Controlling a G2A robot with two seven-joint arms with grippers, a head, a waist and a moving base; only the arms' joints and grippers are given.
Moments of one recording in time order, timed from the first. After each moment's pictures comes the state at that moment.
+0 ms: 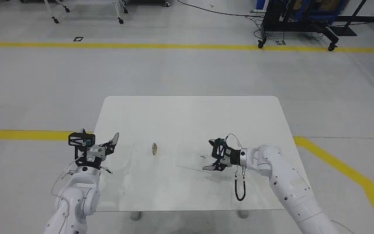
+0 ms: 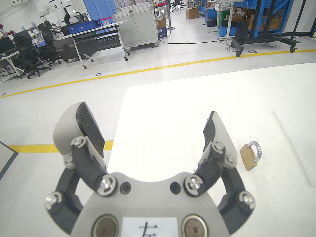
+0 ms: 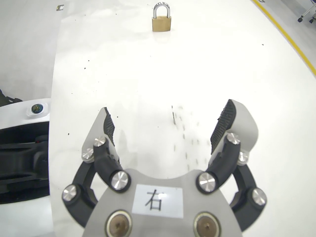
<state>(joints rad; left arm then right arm) 1.73 -1.15 -1.60 -1.80 1.33 0.00 0.00 -1.25 -1.16 1.15 -1.38 -1.35 -0.95 0.21</state>
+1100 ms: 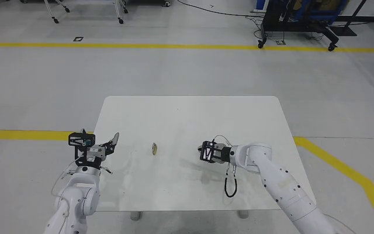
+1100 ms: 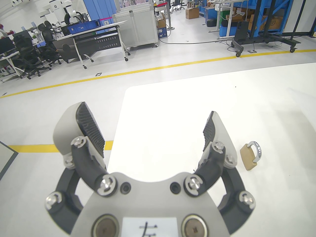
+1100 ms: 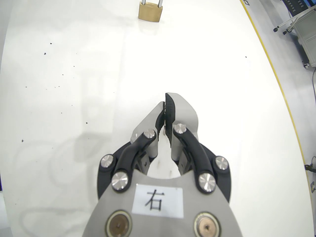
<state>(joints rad) 1.73 -1.15 -1.60 -1.80 1.33 0.00 0.00 -1.23 -1.15 1.06 -1.47 -1.59 -0.79 0.14</state>
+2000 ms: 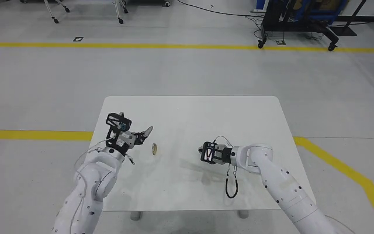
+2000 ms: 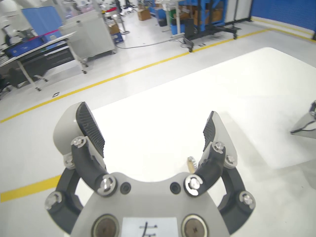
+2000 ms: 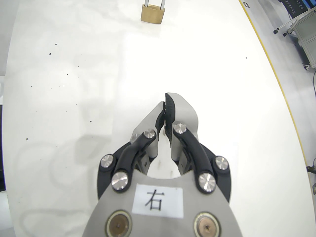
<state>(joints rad) 1.45 -1.16 -1.36 -1.79 1.35 -0.27 -0.25 -1.24 -1.15 1.06 -1.47 -1.58 -0.80 0.13</state>
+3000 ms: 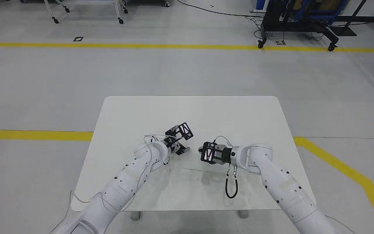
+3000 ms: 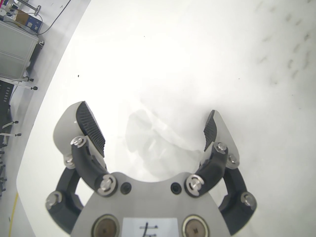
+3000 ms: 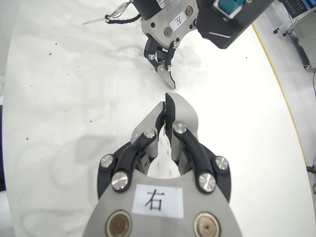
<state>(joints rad) 0.98 -1.30 -0.78 -1.13 1.56 -0.32 -0.29 -1.24 -1.15 1.06 -1.47 -1.58 -0.80 0.13</state>
